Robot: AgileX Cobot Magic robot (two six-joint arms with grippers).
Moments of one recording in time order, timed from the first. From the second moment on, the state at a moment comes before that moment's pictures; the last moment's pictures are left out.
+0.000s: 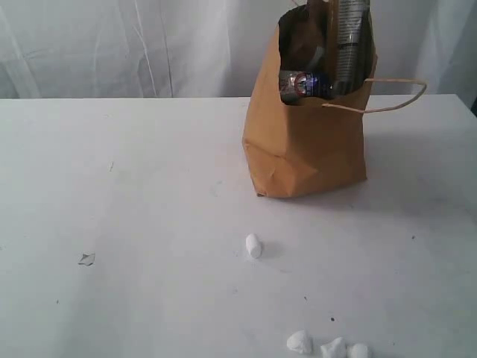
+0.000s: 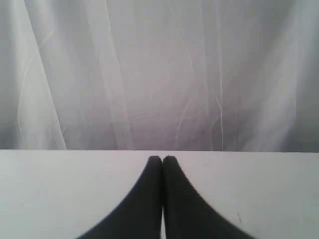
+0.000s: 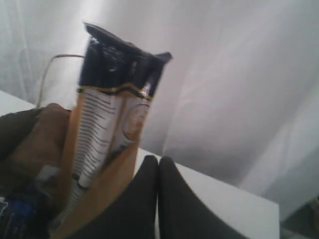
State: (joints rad) left arm 0.00 0.32 -0.31 1.16 0.06 -1.15; right arm -0.10 1.62 -1.69 0.62 0.64 -0.81
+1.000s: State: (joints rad) left arm 0.00 0.01 -0.06 1.05 0.43 -1.11; right arm -0.15 0.40 -0.66 0.70 0.47 -0.80
